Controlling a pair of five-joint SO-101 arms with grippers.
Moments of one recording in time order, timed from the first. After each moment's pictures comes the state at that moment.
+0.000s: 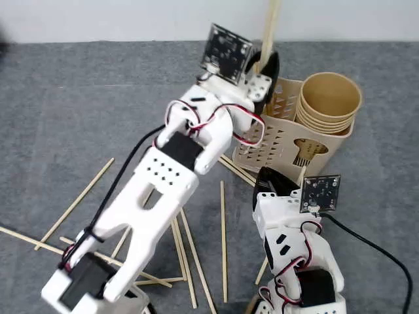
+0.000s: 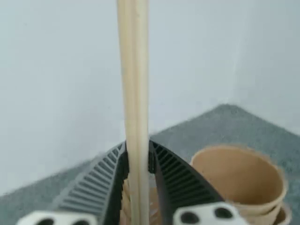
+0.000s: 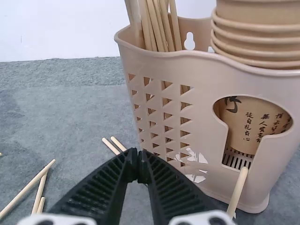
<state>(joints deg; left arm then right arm) 31.9 -4.6 8.9 19.1 7.0 -12.6 -102.9 81.8 50.5 -9.4</state>
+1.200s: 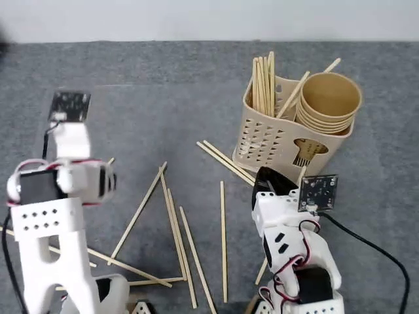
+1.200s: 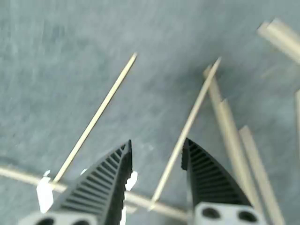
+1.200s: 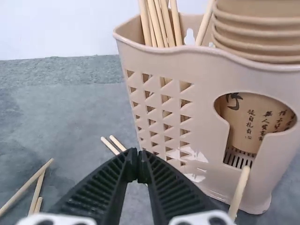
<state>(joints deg) -15.6 -37.3 29.8 91.1 -8.4 -12.6 -102.9 85.3 47.2 -9.4</state>
